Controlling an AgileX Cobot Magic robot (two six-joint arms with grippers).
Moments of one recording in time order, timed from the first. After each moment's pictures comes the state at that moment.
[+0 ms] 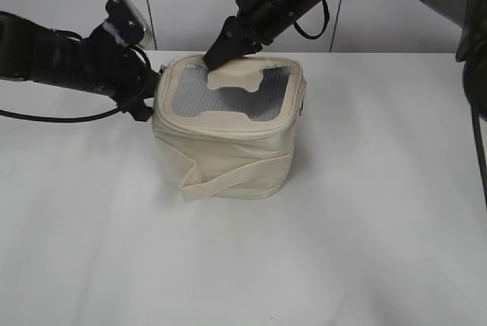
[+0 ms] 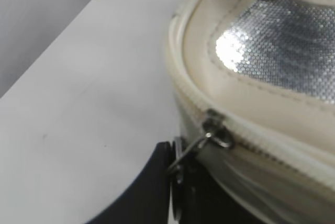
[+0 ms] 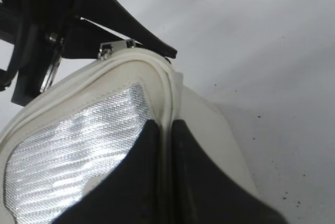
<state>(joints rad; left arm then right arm) -0.25 1.99 -1.15 -1.56 0.46 2.30 0.40 2.53 -2.36 0.83 1.21 -0.81</state>
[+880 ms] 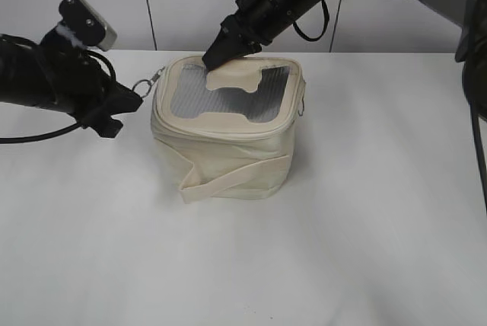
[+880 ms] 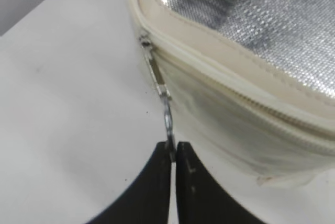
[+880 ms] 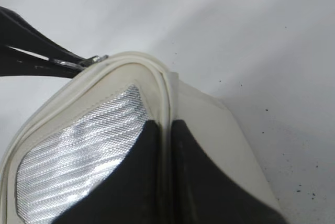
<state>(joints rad) -0.24 1.74 -0.89 -1.44 0.40 2.06 0.41 2.53 -2.36 0.83 1.21 -0.73</state>
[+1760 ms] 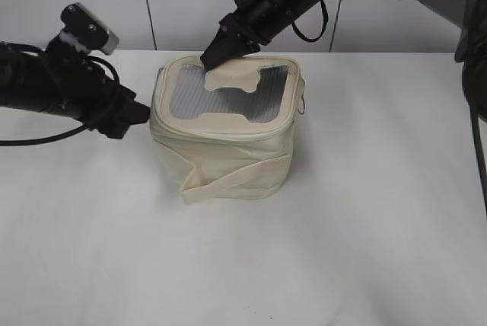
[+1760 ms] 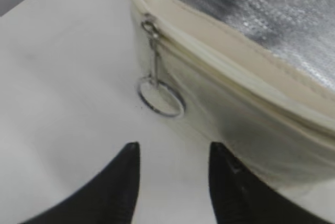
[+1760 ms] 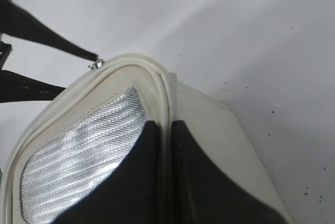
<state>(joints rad) -0.24 1.76 -0.88 -1.55 0.40 2.11 0.41 2.53 -2.36 0.85 1.21 -0.72</state>
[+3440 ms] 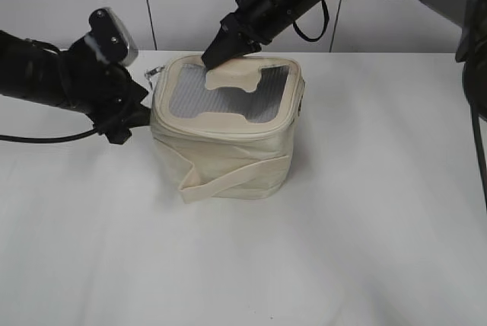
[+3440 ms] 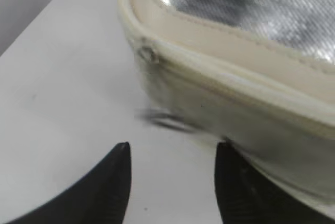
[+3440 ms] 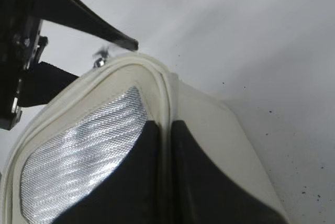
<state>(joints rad) -0.24 1.87 -1.00 -1.44 0.43 2.25 0.40 2.53 -2.36 0.85 1.21 -0.72</state>
